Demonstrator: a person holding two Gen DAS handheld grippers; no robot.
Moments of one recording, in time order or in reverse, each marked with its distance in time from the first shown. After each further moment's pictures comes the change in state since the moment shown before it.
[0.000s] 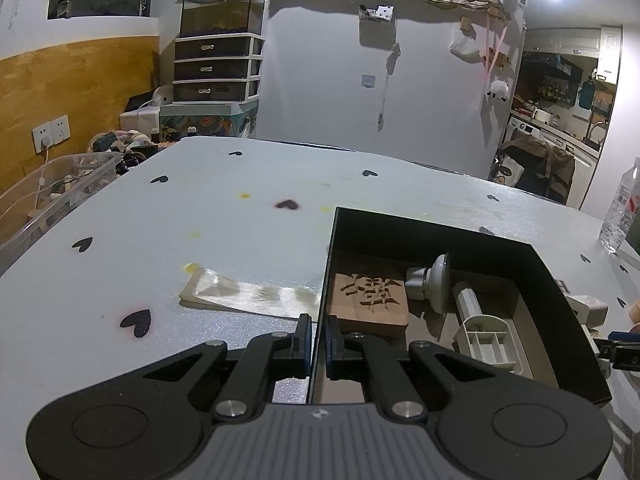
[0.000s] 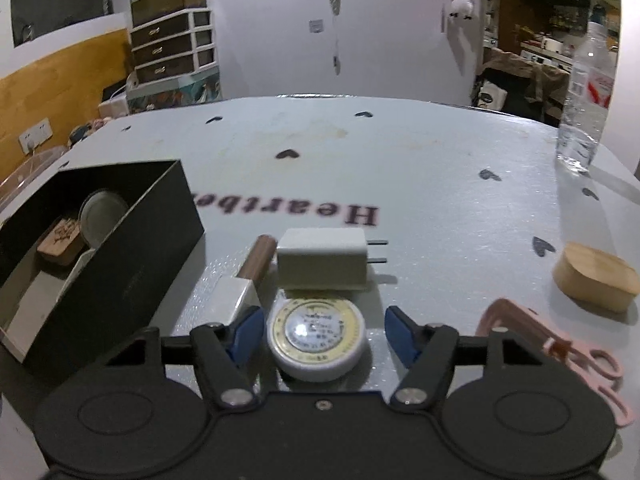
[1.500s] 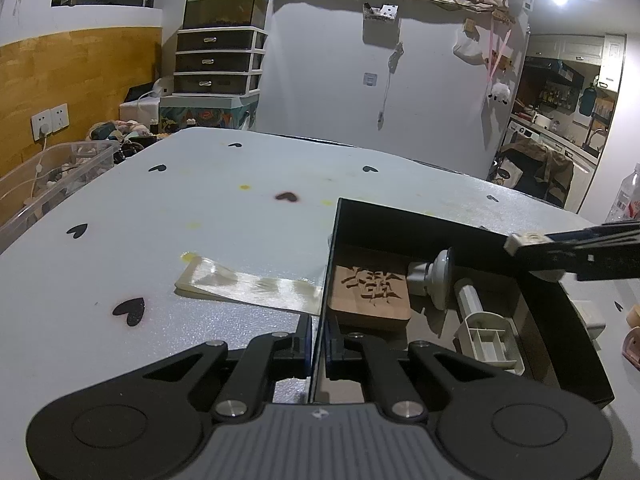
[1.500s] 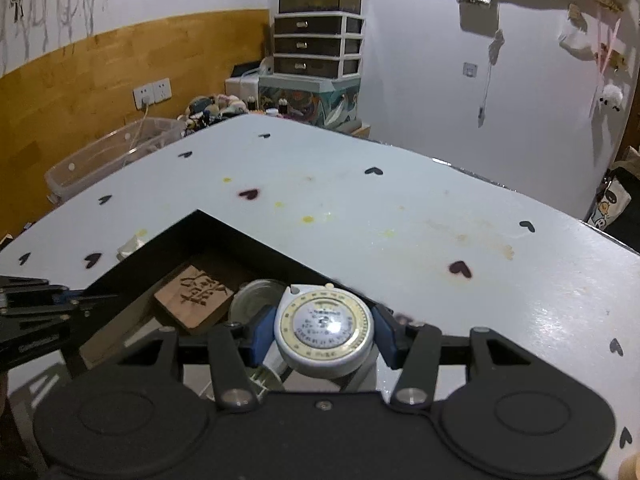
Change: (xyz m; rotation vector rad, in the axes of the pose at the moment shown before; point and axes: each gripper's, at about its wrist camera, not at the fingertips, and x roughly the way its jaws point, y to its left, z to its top) left arm 0.007 0.005 -0.004 -0.028 0.009 -0.018; right arm 0.005 0.105 0.092 -0.314 -0.014 0.262
